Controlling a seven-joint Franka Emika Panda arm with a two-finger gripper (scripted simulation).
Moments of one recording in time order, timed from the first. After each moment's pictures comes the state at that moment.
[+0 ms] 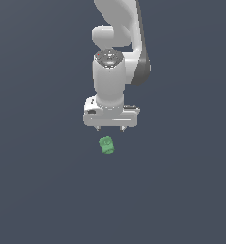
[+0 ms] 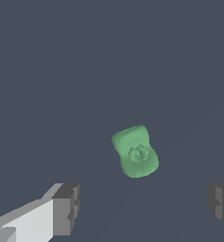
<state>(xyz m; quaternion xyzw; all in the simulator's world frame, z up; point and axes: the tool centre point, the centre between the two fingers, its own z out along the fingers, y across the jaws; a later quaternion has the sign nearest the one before) 0.004 -0.007 0.185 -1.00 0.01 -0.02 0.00</state>
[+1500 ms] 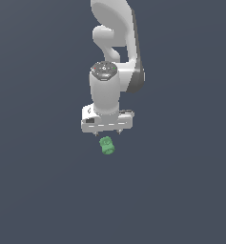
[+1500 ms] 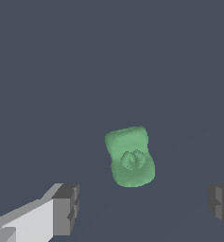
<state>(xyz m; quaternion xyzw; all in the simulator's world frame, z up) 0.005 -0.020 0.155 -1.00 -0.06 -0.01 0.00</state>
